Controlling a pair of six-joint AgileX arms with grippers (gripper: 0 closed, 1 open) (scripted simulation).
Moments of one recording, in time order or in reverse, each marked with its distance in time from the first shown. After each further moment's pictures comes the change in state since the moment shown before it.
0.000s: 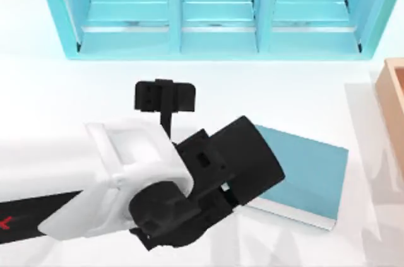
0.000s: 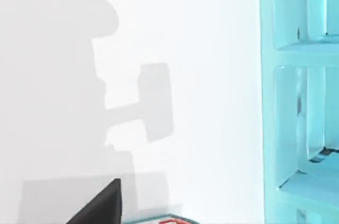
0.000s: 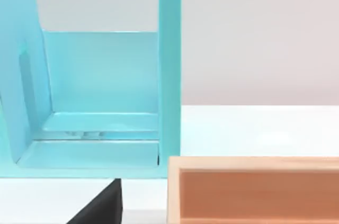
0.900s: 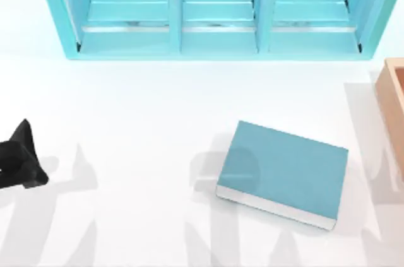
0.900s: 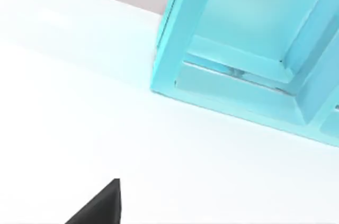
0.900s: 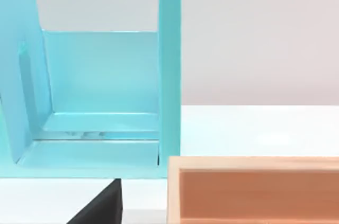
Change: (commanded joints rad) left arm 0.892 -1.232 -0.876 0.678 0.692 2.156; right arm 0.000 0.000 0.000 0.000 0.000 0.000
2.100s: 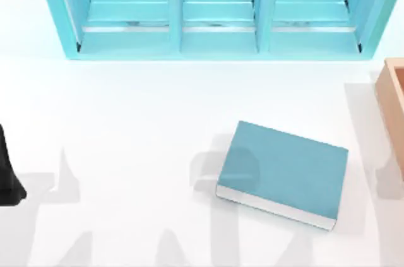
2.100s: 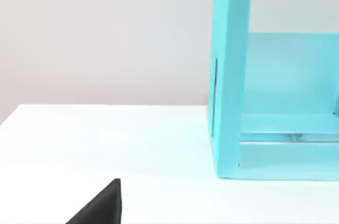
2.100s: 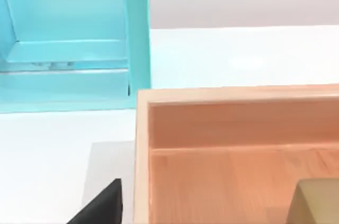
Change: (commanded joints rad) left arm 0.208 -0.279 -0.141 0.091 0.148 0.366; right arm -0.057 0.217 0.175 -0.180 0.011 0.002
